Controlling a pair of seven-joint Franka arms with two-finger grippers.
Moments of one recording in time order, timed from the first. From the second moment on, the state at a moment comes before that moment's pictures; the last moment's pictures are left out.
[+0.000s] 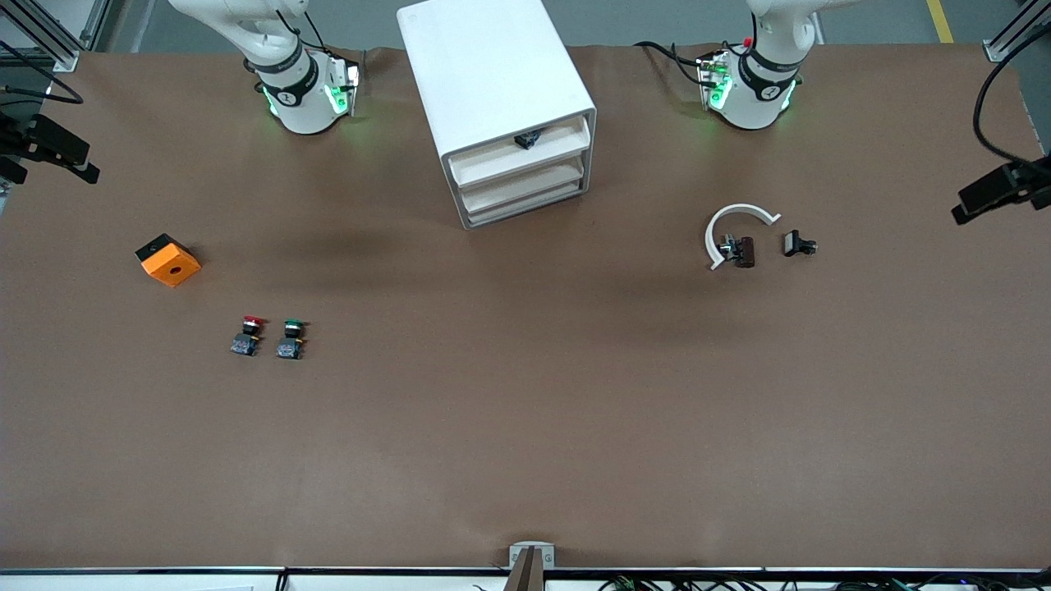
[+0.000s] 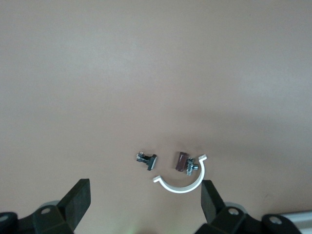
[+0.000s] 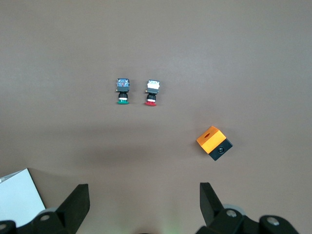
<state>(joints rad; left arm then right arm) 0.17 0.04 -0.13 -1.42 0.04 1.44 -0.08 -0.05 -0.18 -0.07 -1.72 0.00 1.54 -0.08</state>
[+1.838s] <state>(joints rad) 0.08 -0.16 -0.16 -1.67 0.03 1.48 0.03 -0.05 -0.18 -0.05 -1.72 0.02 1.50 -0.05</state>
